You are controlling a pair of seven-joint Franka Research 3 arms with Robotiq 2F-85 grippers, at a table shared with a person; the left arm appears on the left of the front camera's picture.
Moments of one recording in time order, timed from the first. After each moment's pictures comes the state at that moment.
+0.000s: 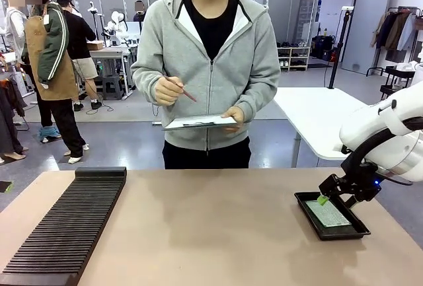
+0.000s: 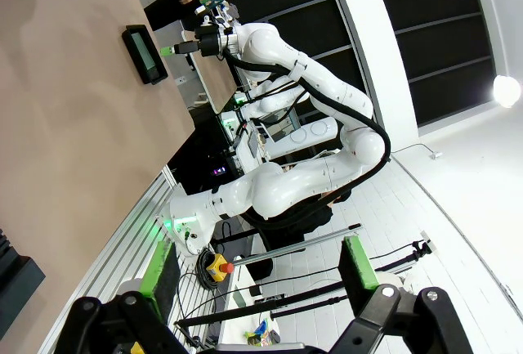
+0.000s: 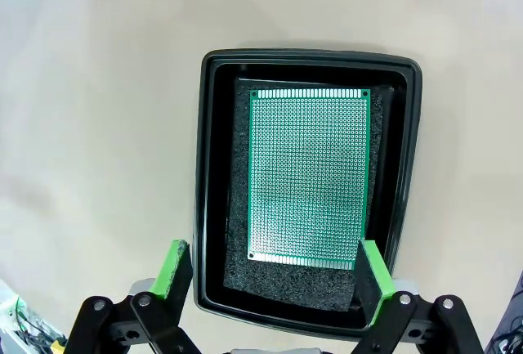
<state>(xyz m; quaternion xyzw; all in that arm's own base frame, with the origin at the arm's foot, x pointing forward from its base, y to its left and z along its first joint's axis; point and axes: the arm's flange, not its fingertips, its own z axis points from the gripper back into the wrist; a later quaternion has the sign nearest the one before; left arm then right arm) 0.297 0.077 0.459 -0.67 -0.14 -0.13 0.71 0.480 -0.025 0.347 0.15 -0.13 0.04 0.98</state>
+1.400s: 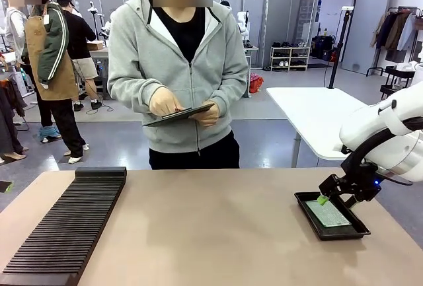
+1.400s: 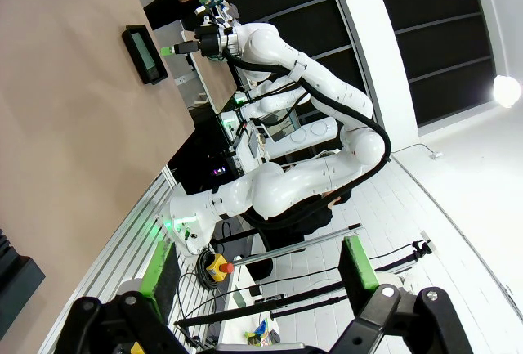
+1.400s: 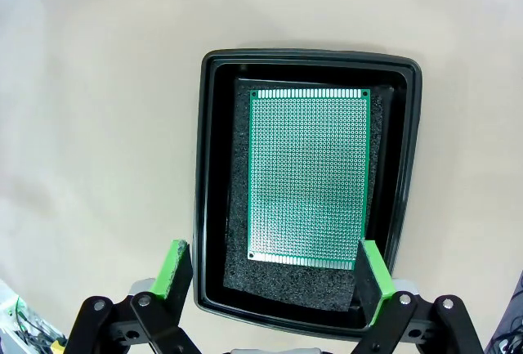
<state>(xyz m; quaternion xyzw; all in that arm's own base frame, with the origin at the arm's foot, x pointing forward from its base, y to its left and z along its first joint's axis) 0.297 0.077 0.459 -0.67 -0.14 -0.13 0.71 0.480 -0.025 0.347 0.15 -0.13 0.04 0.98</state>
